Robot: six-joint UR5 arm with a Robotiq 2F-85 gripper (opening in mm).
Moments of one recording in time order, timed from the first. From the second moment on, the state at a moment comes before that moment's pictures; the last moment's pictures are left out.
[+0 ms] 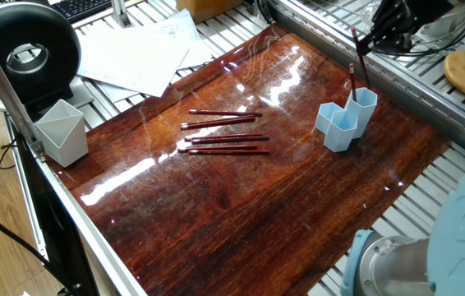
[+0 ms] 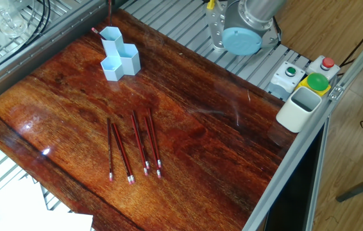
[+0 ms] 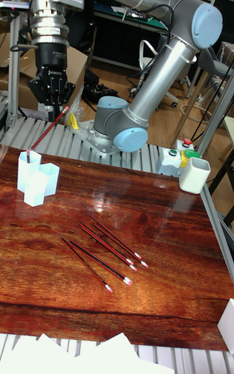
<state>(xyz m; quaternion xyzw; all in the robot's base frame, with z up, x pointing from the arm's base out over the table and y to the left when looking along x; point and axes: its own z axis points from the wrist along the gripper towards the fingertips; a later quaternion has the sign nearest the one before) 0.409 -0.162 0.252 -0.39 0.88 0.02 0.26</state>
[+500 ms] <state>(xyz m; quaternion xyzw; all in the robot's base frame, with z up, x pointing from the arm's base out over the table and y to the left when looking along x) 0.415 -0.158 0.247 -0.38 0.88 0.04 0.28</state>
